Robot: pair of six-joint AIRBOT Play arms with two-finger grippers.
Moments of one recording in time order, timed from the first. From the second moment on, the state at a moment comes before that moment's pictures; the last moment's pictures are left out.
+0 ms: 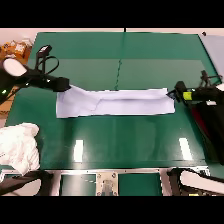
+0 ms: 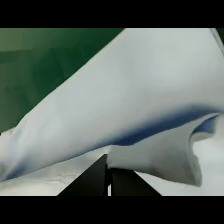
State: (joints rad) left arm -0.06 -1.32 1.21 1.04 -1.03 -1.30; right arm -0.33 -1.40 1.02 -0.79 1.00 1.49
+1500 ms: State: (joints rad) left arm -0.12 -1.58 1.45 0.99 -1.04 -1.37; right arm -0.42 -1.83 1.45 -0.83 1.37 1.15
